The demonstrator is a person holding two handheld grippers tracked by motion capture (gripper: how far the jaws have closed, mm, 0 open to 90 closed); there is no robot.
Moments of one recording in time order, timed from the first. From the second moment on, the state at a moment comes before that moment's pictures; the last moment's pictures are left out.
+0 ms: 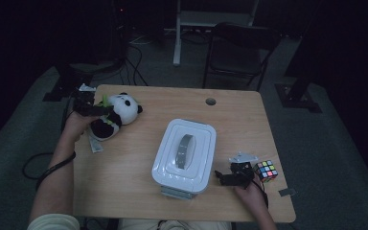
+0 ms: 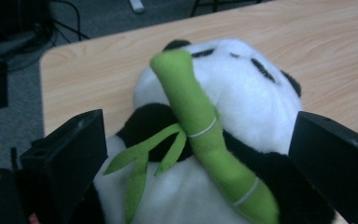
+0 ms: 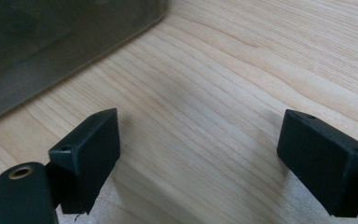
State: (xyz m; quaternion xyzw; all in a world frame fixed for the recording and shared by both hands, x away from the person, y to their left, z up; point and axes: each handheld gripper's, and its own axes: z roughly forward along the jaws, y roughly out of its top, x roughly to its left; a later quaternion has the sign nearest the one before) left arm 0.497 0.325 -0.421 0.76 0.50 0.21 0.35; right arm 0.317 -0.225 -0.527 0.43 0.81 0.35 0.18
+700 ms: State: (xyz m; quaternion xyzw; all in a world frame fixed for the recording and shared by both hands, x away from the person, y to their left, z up) left arm 0.496 0.318 -0.446 0.75 0.52 0.23 0.34; right arm 0.316 -0.224 -0.527 0.43 0.81 0.35 0.18
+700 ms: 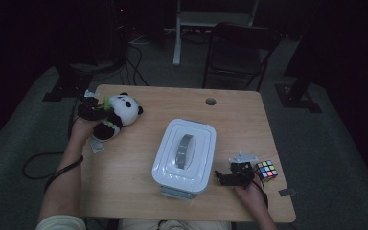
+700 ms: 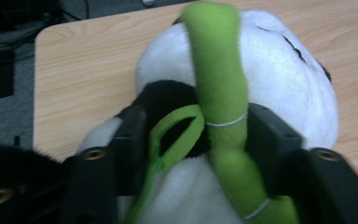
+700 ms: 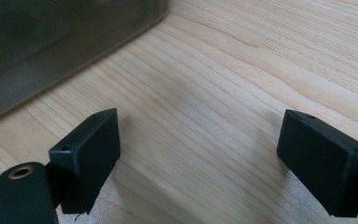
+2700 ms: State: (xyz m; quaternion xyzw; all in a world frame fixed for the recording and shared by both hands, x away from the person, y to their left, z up) left arm 0.458 0.213 -0.436 0.80 0.44 0.13 0.40; right arm 0.316 -0.224 -0.527 0.43 0.81 0.35 0.18
